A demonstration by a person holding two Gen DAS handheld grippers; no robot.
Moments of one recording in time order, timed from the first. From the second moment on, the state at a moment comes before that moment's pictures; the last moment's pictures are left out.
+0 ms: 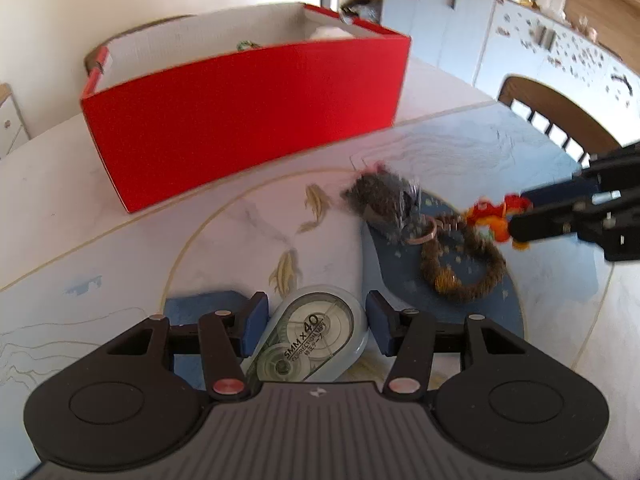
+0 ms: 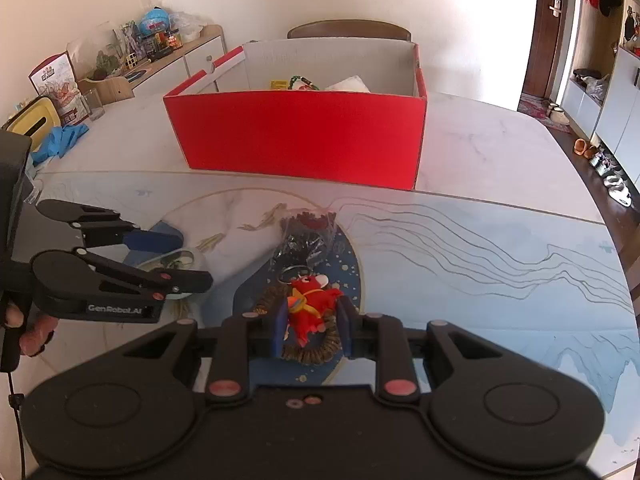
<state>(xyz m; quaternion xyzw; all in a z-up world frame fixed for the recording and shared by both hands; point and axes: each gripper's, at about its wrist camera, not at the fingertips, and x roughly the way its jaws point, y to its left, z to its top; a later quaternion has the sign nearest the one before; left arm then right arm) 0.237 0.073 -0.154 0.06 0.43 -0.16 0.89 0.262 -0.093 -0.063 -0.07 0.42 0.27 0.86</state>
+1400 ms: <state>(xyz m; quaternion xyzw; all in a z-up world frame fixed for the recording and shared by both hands) 0.241 0.096 -0.093 -0.02 0.41 -0.13 0.90 0.260 -0.080 0.008 -0.09 0.38 0.30 0.87</state>
